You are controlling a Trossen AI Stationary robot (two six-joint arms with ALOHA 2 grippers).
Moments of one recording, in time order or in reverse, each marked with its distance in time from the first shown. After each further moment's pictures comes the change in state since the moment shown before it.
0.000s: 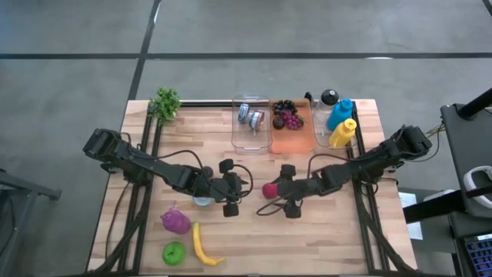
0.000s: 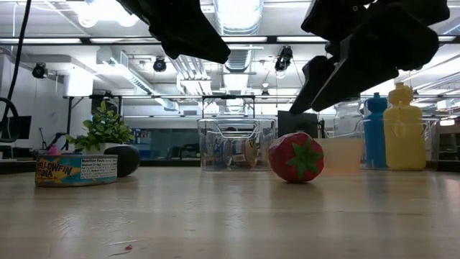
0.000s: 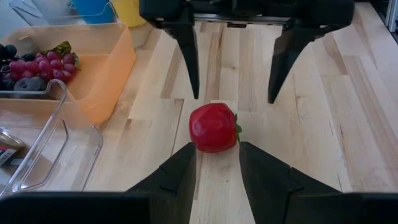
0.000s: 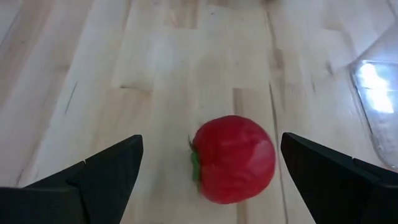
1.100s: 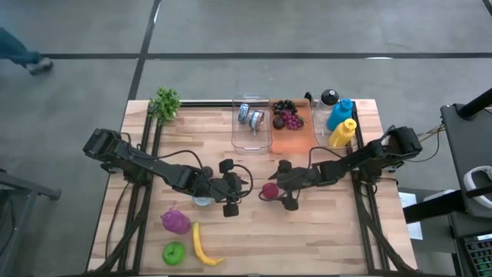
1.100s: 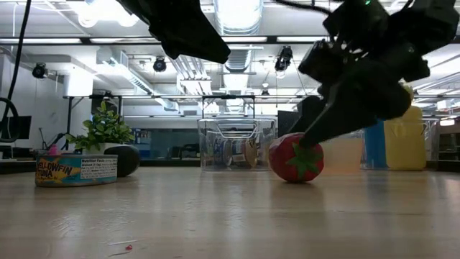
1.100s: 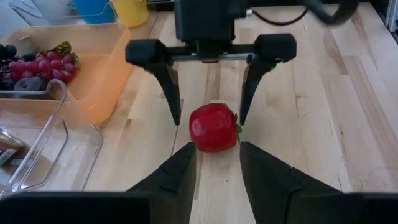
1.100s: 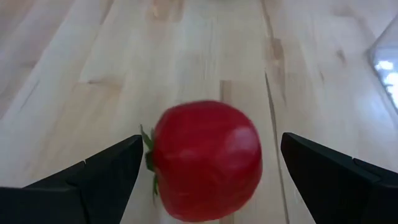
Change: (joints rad) left arm 0.000 0.000 0.000 0.000 0.000 0.000; right arm -0.150 0.095 -0.222 0.463 -0.172 -0.074
